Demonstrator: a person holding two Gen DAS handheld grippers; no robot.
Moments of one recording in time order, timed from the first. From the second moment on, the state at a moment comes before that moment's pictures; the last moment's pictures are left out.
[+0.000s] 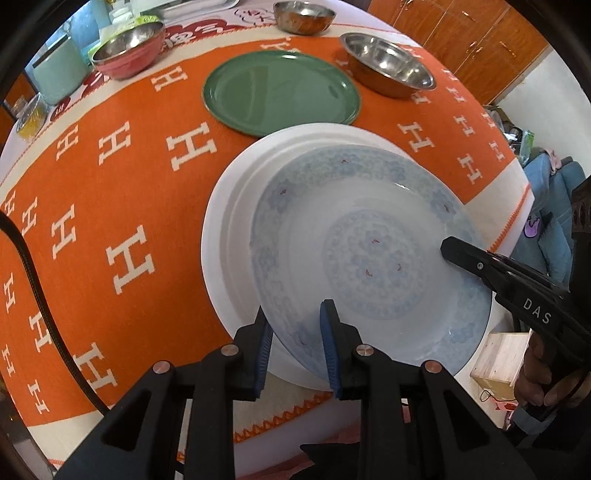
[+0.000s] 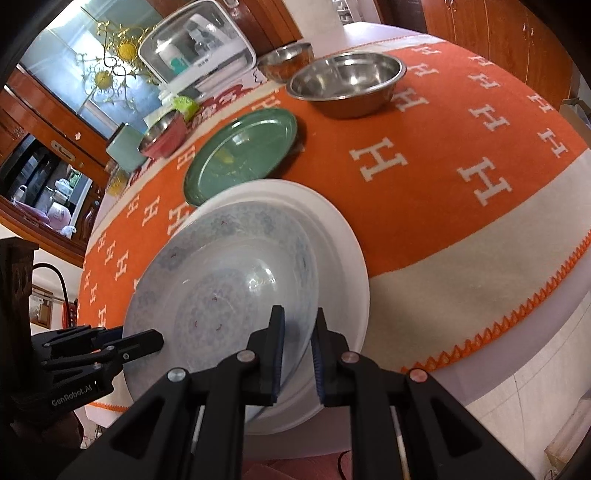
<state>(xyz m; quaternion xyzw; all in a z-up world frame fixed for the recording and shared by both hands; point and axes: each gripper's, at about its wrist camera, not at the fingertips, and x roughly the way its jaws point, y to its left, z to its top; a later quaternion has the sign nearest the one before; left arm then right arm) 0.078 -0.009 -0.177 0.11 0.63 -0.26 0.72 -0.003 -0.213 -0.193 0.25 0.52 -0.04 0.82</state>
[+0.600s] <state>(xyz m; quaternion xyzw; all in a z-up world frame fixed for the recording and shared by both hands) 0.082 -0.019 -0.202 0.12 0.64 -0.24 0.72 0.014 -0.203 -0.210 0.20 0.55 -0.06 0.81</state>
